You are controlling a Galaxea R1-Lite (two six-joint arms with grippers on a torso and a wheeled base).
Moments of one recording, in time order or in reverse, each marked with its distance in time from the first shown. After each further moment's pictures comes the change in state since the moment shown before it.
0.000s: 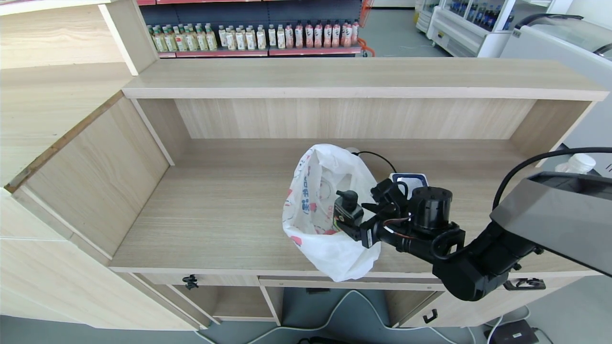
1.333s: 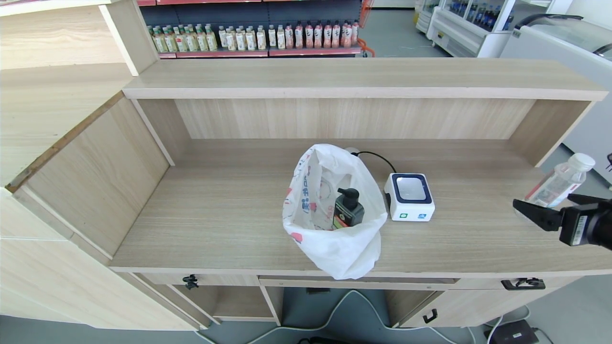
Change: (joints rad) left arm 0.000 0.000 0.000 0.000 0.000 0.000; right arm -0.577 -0.937 0.376 0.583 -0.075 -0.004
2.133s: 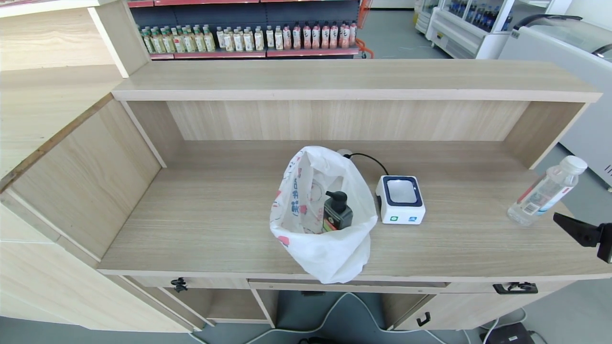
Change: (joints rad) left arm 0.001 0.000 0.000 0.000 0.000 0.007; right arm -0.187 -0.071 0.068 0.006 -0.003 -0.057
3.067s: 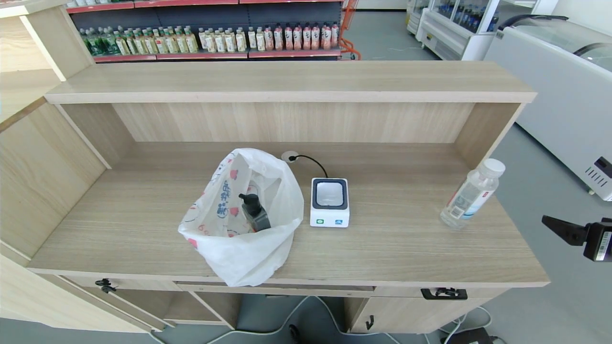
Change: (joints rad) left arm -0.001 0.000 0.000 0.000 0.000 -0.001; right arm 0.018 0.069 -0.003 -0.007 0.007 0.085
